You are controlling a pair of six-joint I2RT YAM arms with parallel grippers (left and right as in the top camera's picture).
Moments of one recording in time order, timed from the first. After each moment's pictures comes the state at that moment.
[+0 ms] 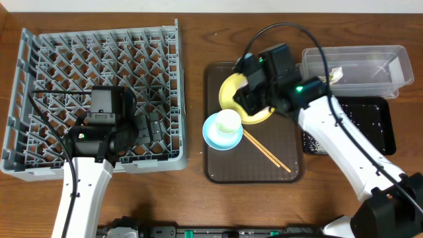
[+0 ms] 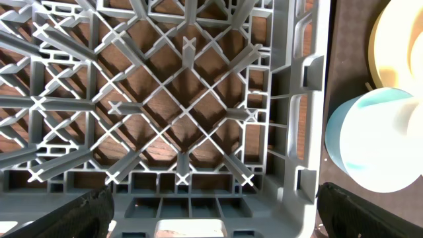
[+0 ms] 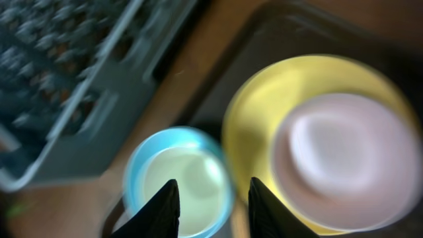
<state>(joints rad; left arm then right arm) -0.04 1.15 1.04 -1.01 0.07 -0.22 0.48 1.64 1.35 -0.72 -0.32 -0.02</state>
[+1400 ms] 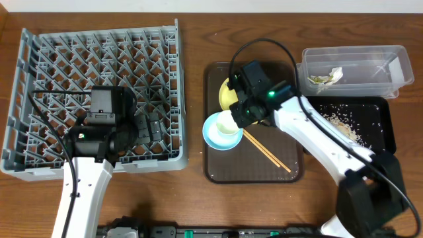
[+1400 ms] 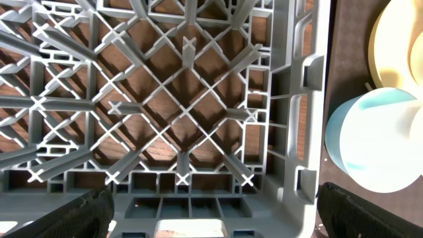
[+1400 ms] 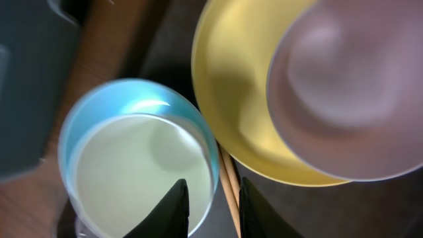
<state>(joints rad) -0.04 1.15 1.04 -1.01 0.07 -0.22 0.57 1.77 1.33 -0.79 -0.07 0.13</state>
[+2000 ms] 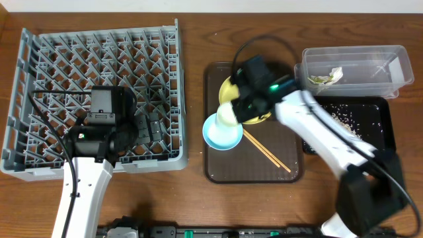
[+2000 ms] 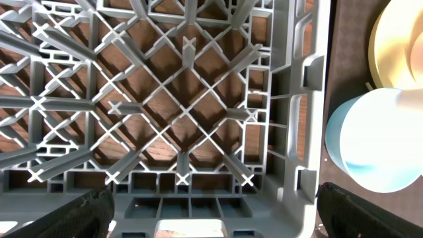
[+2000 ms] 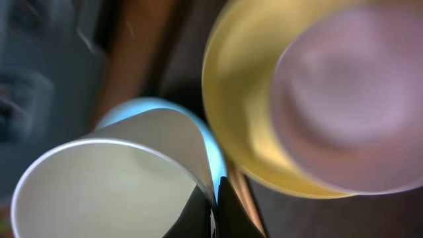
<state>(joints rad) -0.04 1.15 1.04 -1.01 0.07 -0.22 0.49 1.75 1.39 -0.79 -0.20 0.15</state>
